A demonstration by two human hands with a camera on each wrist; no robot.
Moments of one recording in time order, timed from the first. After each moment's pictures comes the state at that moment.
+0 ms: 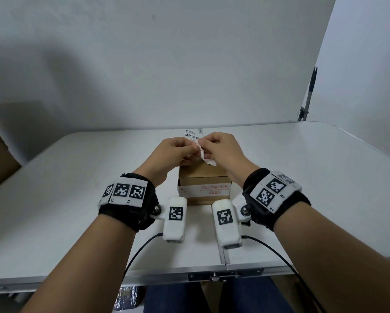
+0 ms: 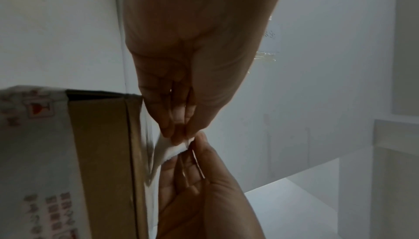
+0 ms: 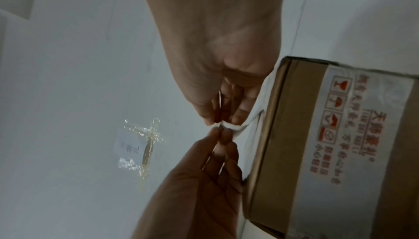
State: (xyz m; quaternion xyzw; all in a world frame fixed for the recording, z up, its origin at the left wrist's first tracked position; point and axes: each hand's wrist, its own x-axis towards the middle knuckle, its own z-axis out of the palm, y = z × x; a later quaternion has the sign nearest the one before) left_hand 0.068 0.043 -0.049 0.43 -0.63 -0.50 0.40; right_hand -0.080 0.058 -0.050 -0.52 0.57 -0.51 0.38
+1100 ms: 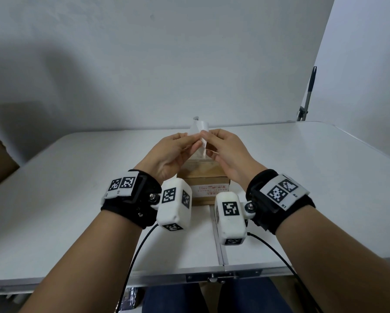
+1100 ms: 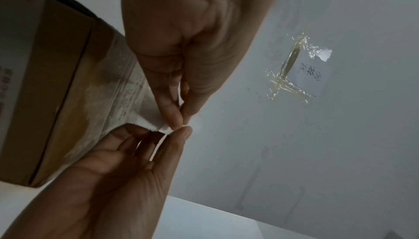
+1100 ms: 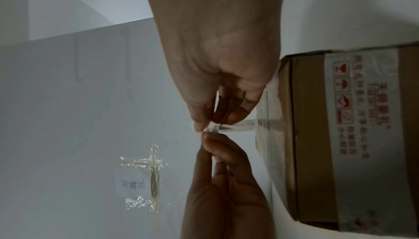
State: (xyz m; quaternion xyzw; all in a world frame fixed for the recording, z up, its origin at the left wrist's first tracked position) left_hand 0.055 0.043 -0.034 0.32 -0.39 -0.72 0.48; right_hand -0.089 0.062 -0.049 -0.45 0.46 -0.57 0.50
